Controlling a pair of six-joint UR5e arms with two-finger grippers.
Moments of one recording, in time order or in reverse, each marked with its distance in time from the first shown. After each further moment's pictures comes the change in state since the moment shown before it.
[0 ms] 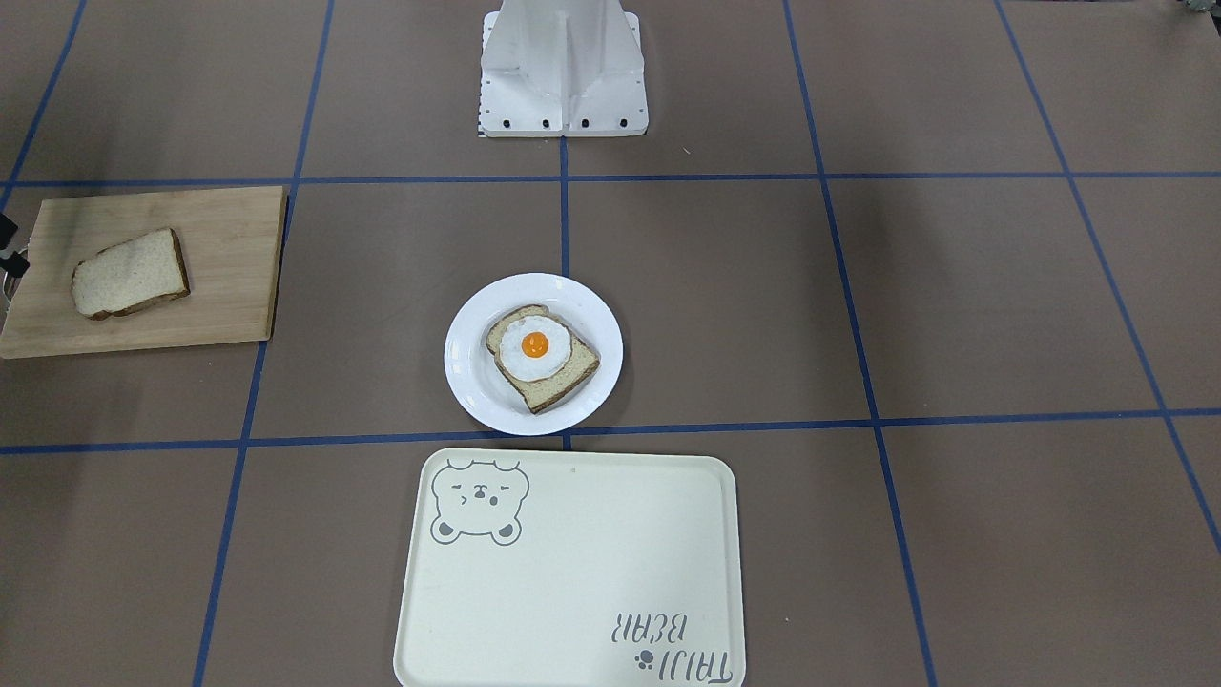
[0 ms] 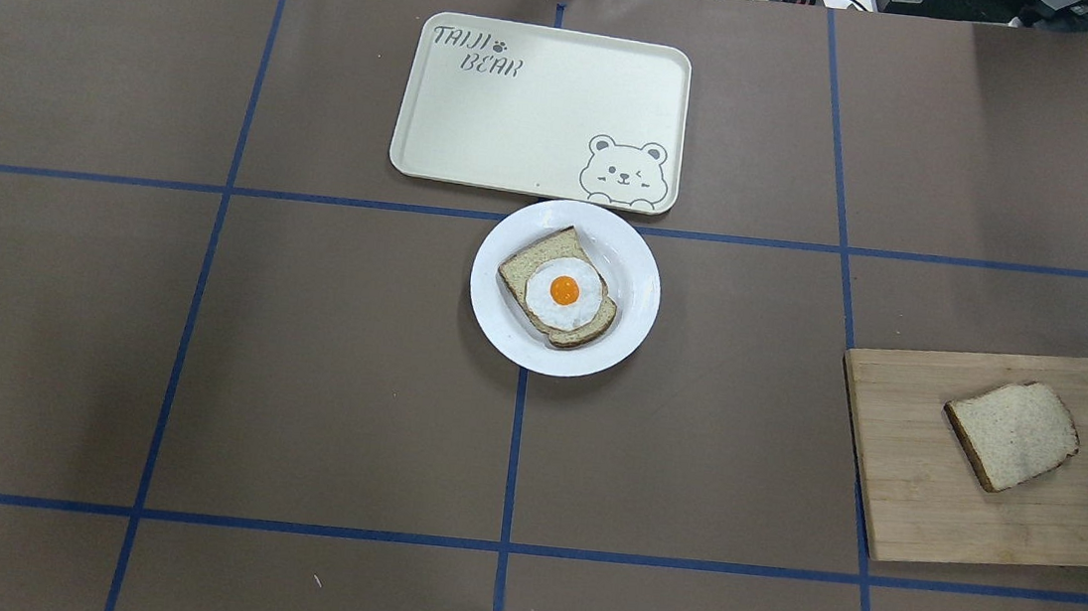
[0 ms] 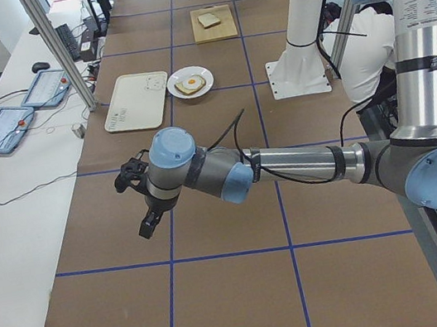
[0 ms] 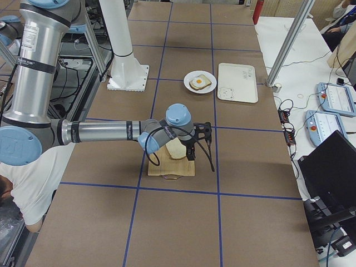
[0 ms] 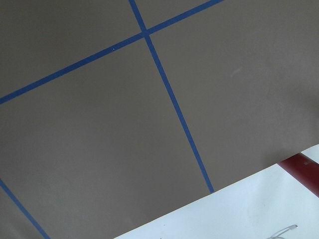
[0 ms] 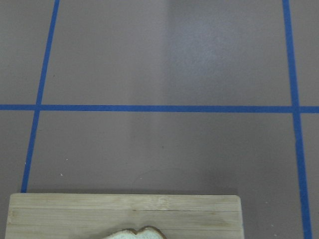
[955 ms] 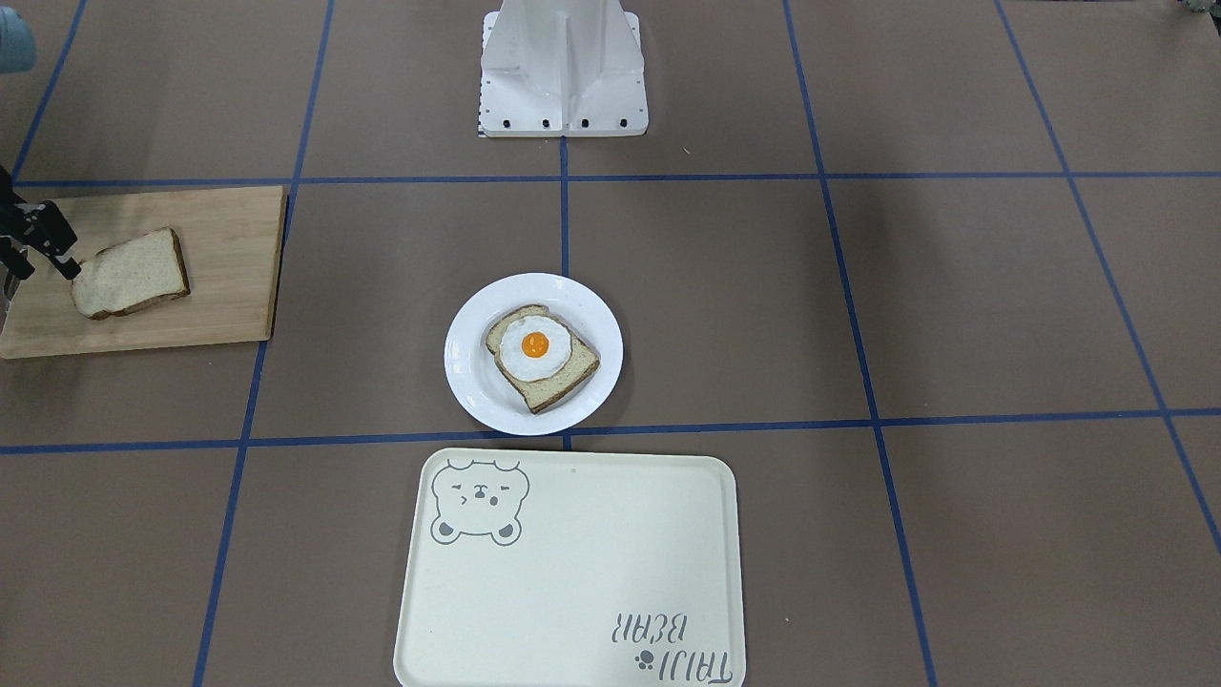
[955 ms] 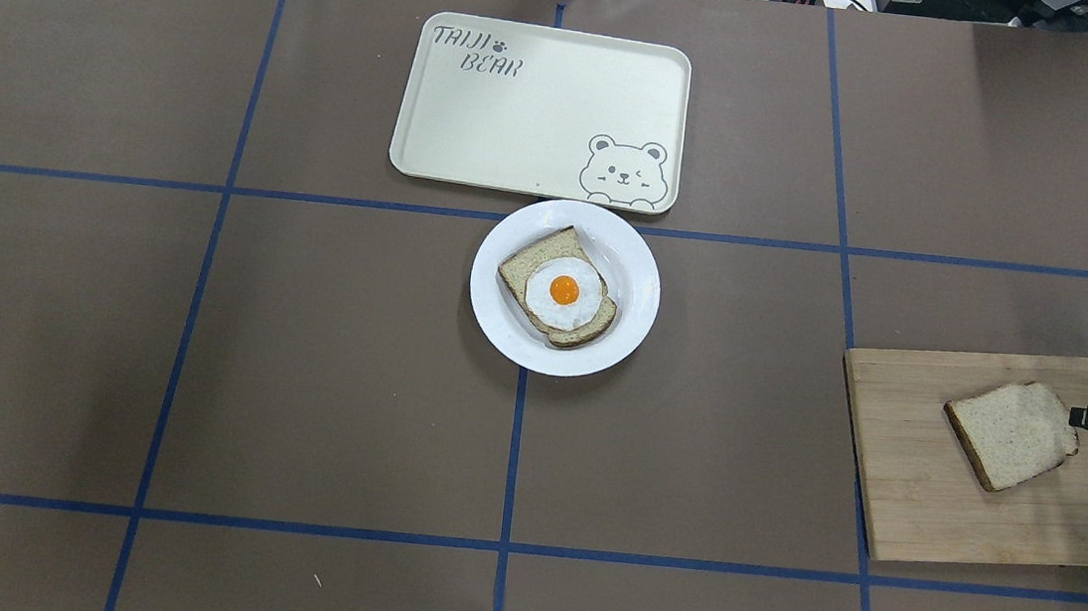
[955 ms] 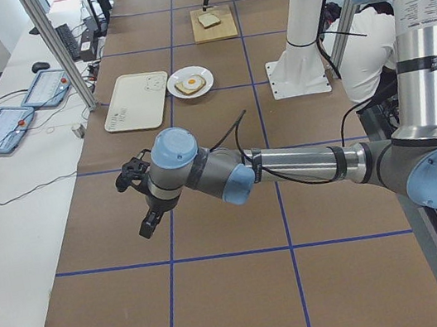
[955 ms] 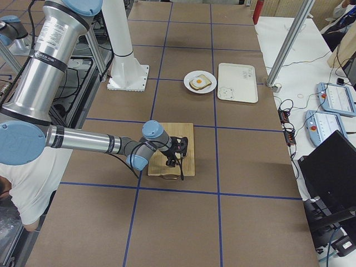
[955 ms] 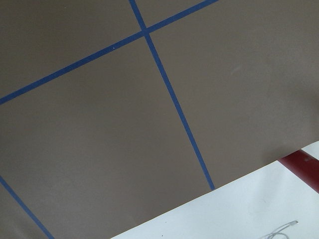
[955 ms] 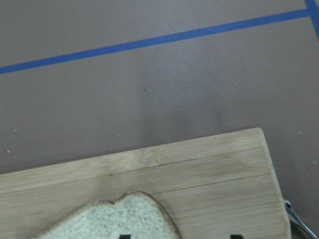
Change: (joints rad) left arm 0.000 0.006 0.000 -0.020 0.000 -0.002; right arm -0.252 -0.130 -0.107 0.314 -0.266 0.230
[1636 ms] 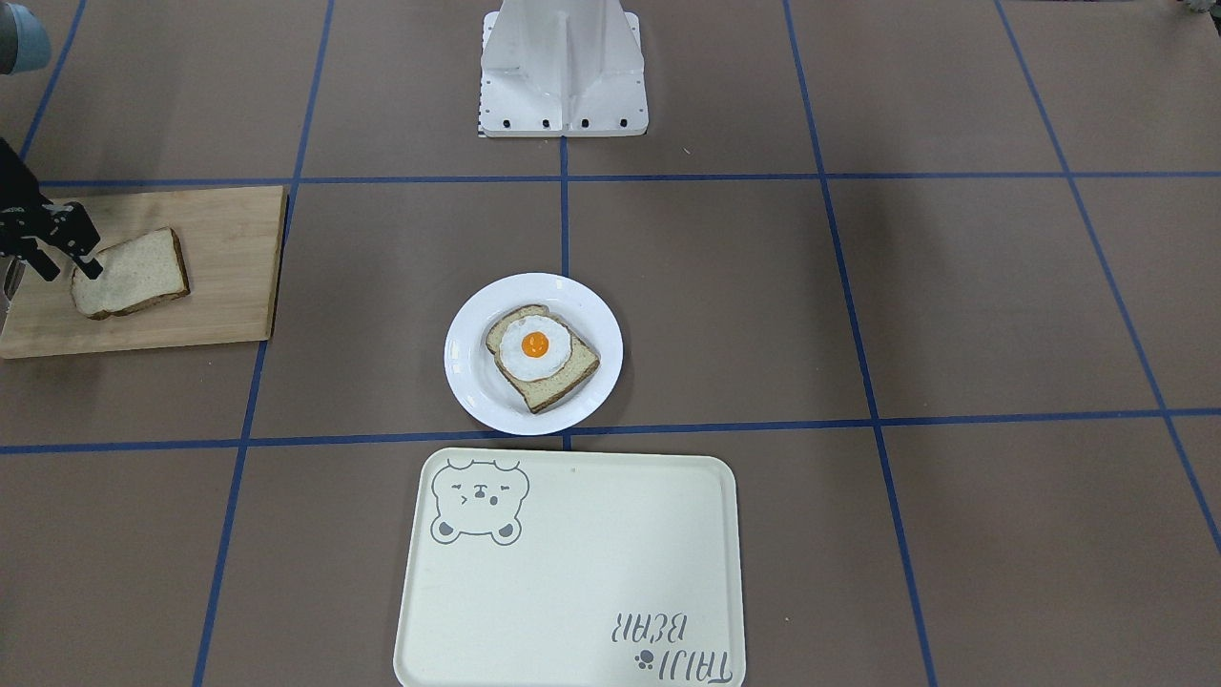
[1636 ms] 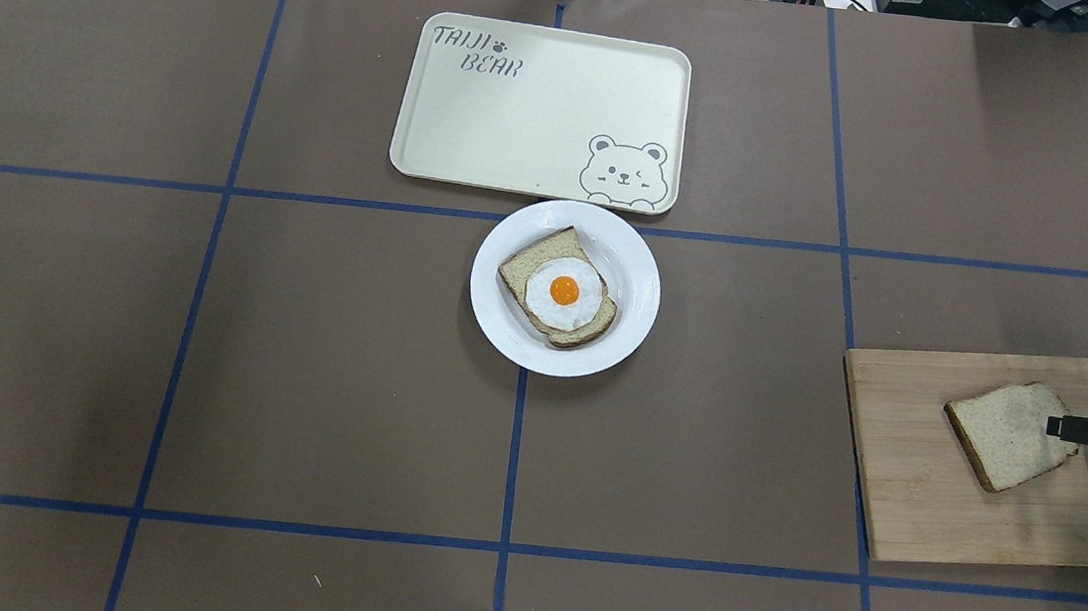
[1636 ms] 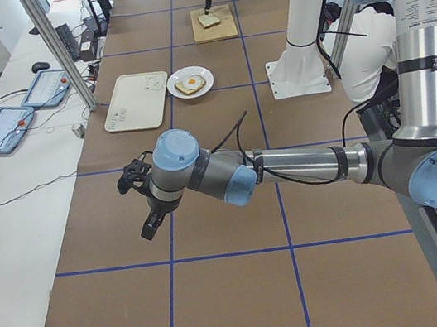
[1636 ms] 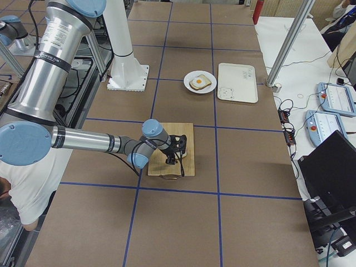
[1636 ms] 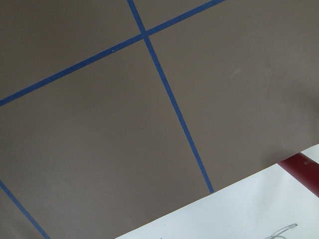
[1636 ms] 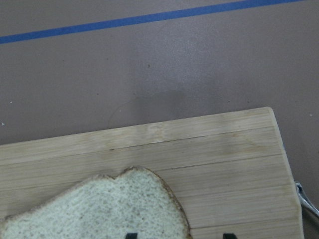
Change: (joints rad) left arm -0.001 0.007 0.000 0.000 0.000 0.001; right arm -0.065 0.009 0.002 0.003 -0.037 0.000
